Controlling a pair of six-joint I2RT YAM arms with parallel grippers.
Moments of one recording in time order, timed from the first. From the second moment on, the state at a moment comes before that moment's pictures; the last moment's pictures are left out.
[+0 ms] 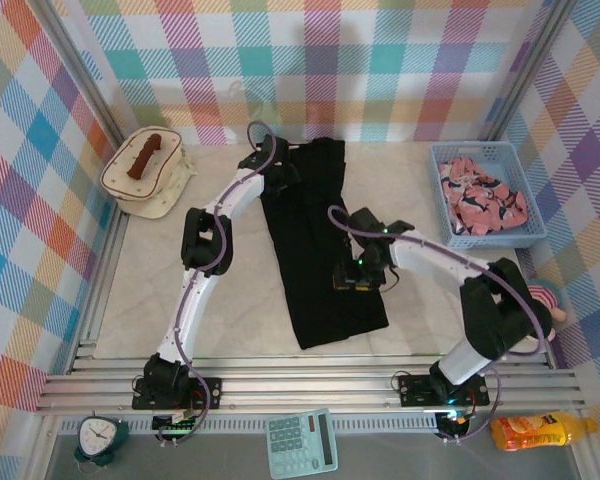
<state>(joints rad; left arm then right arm) -0.35 2.67 2.42 -0.64 0.04 -0.69 0.61 1.55 1.01 -0.83 -0.25 0.52</state>
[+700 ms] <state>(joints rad) -0.34 2.67 2.42 -0.64 0.05 -0.71 0.84 1.59 0.87 -0.77 -0.29 0.70</state>
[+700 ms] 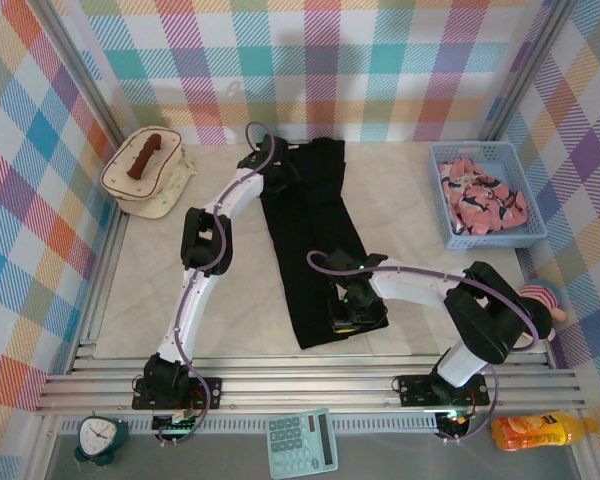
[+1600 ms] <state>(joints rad) -0.32 2.66 2.41 -0.61 0.11 -0.78 0.80 1.62 0.89 -0.72 -0.20 0.71</state>
